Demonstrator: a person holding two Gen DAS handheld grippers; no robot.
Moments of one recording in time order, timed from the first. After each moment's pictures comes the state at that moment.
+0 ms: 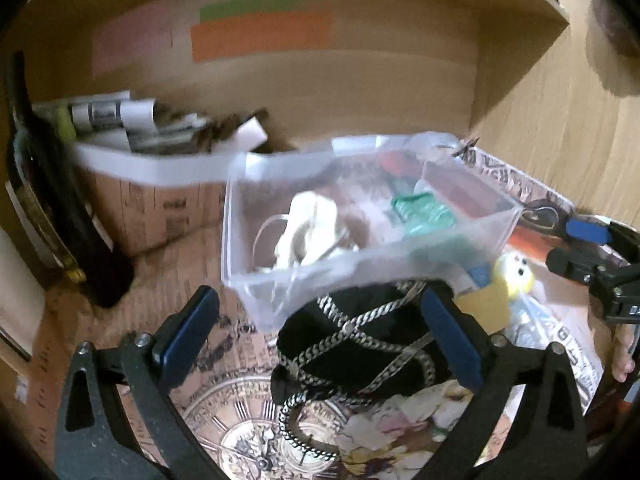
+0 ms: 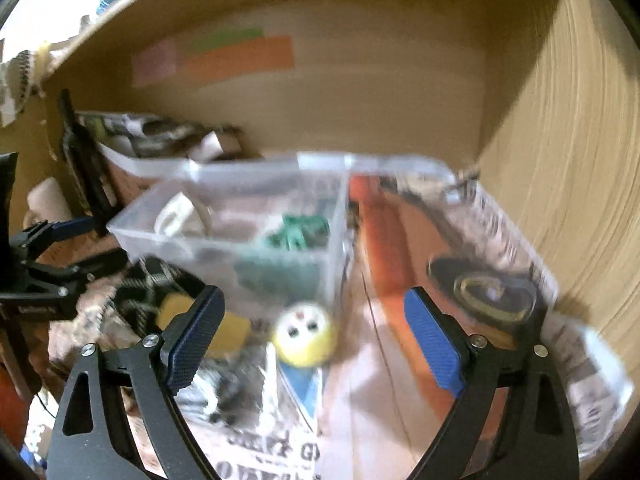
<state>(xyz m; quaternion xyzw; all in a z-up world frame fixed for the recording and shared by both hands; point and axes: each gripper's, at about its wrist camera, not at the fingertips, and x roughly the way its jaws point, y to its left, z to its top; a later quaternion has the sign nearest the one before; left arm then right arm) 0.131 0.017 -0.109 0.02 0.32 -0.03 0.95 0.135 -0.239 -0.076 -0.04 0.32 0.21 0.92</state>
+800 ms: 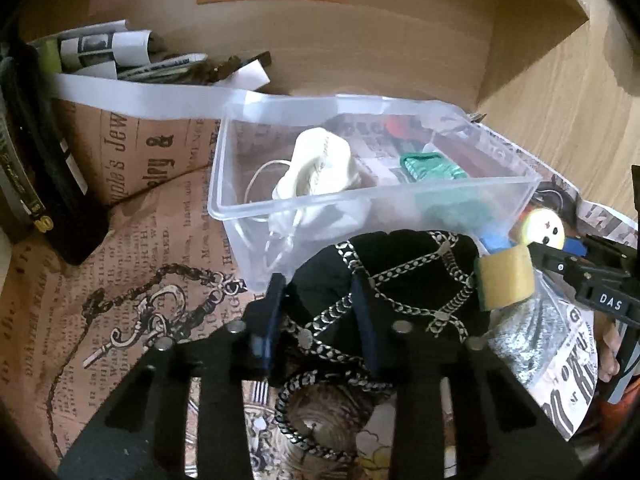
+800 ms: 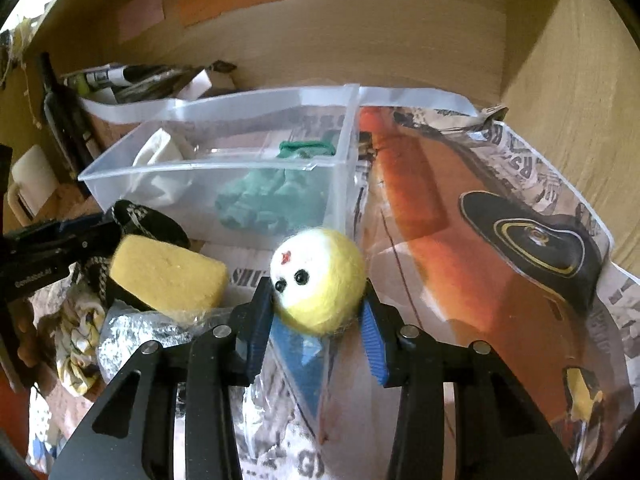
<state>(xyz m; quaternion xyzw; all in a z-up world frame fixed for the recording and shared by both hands) 0.140 0.031 -0.149 -0.02 0.36 -0.05 0.93 0.144 -0.228 -0.122 -0.04 0.38 0.21 0.90</state>
